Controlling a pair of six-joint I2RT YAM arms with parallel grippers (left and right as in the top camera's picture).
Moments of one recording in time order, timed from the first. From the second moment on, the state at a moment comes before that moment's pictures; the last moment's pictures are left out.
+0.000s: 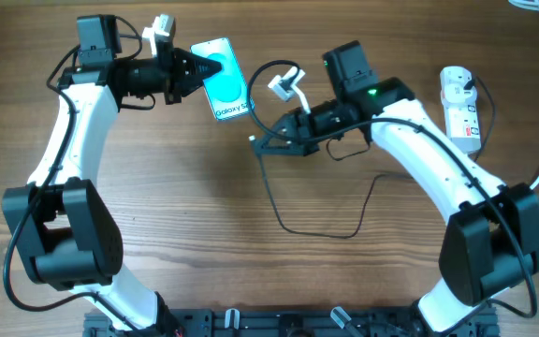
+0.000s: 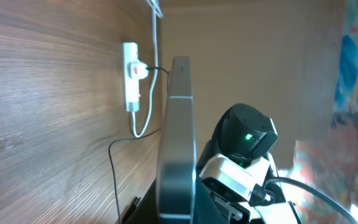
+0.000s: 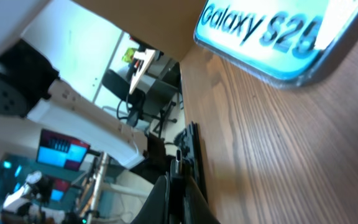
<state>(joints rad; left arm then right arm) 0.09 1.86 1.46 -0.54 1.37 -0.54 0.42 1.81 1.39 -0.68 -1.32 -0.04</state>
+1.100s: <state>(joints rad) 0.09 1.86 1.46 -0.35 1.46 -0.61 0.39 1.81 1.19 0.10 -1.41 0.60</state>
